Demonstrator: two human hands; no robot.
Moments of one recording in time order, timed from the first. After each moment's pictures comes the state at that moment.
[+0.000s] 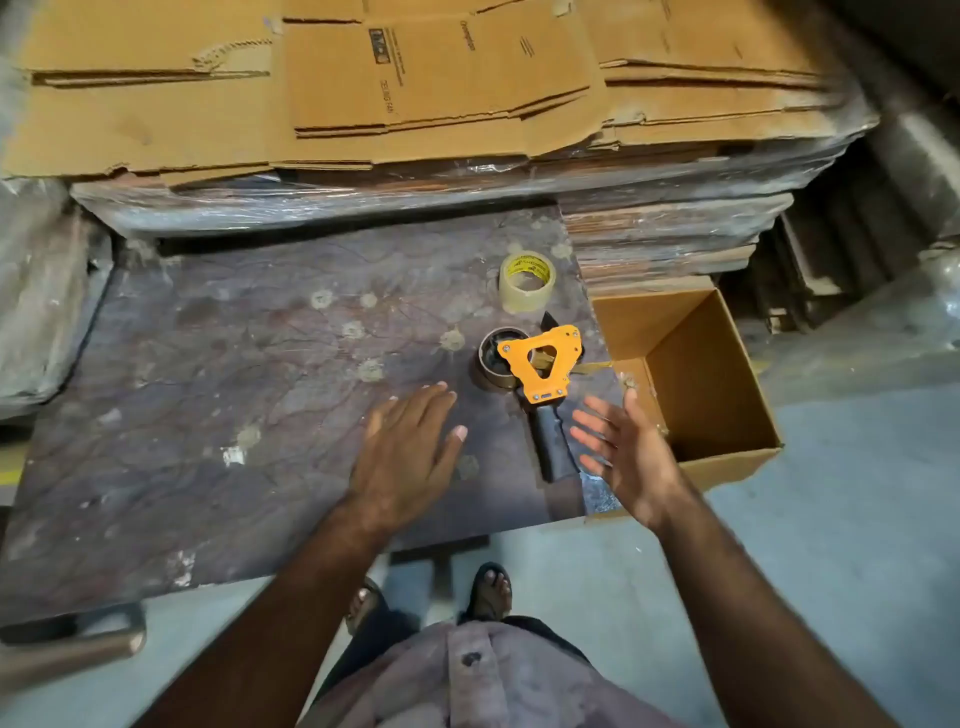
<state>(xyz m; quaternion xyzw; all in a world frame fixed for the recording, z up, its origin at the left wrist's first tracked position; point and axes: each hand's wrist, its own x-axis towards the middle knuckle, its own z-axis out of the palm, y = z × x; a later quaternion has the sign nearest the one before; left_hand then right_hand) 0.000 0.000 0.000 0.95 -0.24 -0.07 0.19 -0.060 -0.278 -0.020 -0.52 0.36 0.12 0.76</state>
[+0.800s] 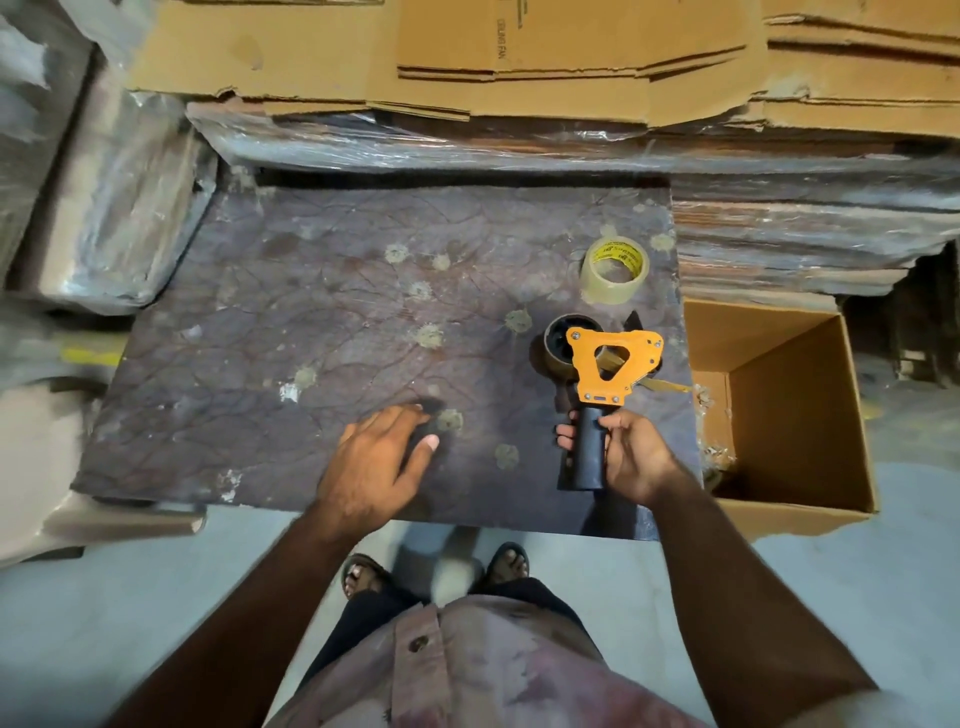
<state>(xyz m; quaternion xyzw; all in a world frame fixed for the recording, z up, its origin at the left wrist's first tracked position) -0.023 0.060 -0.015 0.97 -0.10 -0.11 0.18 0.011 -0.266 -0.094 -0.45 0.38 0.29 0.75</state>
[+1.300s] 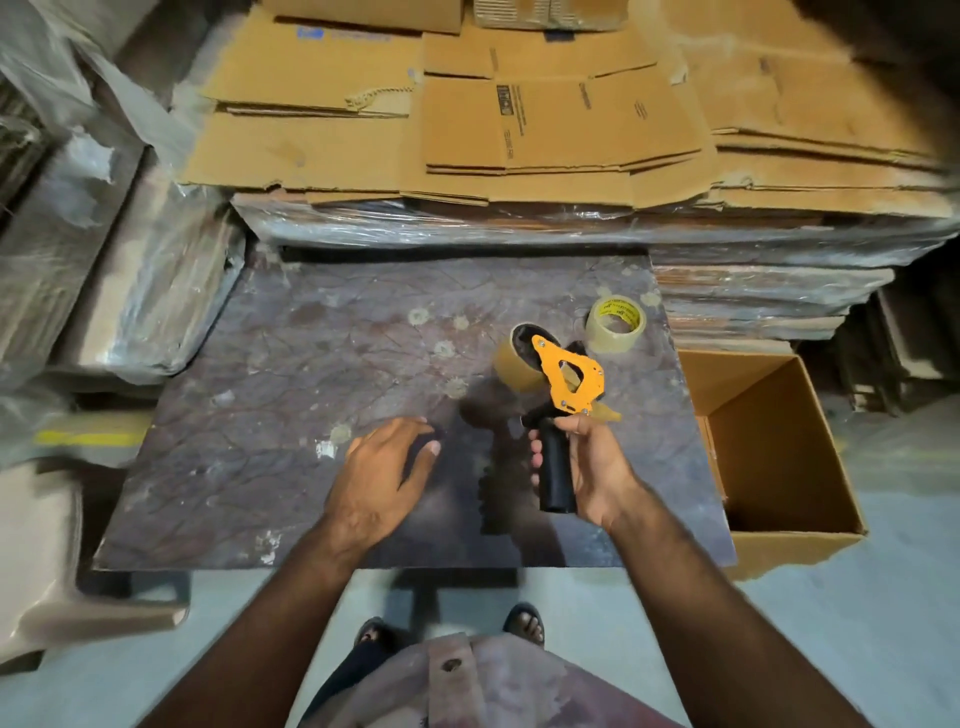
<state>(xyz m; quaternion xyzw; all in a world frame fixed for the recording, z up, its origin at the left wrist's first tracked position) 0.002 0.130 0.005 0.95 -0.14 -0.02 0.29 0.011 -0.136 -0.003 -0.42 0.31 0.27 0.81</state>
